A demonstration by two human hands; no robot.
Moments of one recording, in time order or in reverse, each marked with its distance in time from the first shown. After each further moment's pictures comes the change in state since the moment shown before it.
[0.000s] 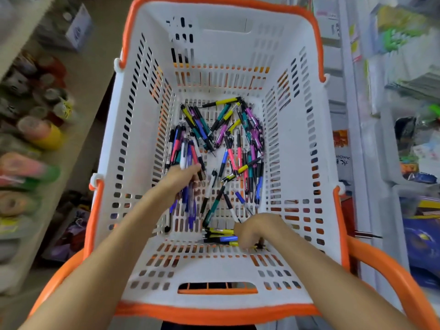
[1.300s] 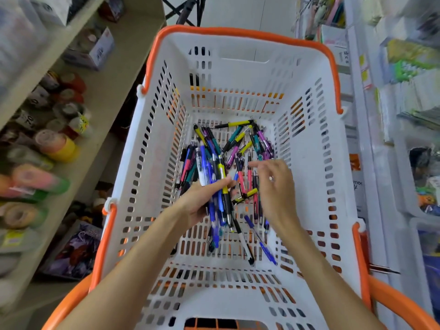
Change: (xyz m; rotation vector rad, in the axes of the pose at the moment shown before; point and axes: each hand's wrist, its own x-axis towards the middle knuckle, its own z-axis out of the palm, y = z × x) left_hand -0.009 0.015 0.013 -0.356 -0.293 0.040; right_hand -0.042 0.002 -0.045 1.021 1.554 -0.285
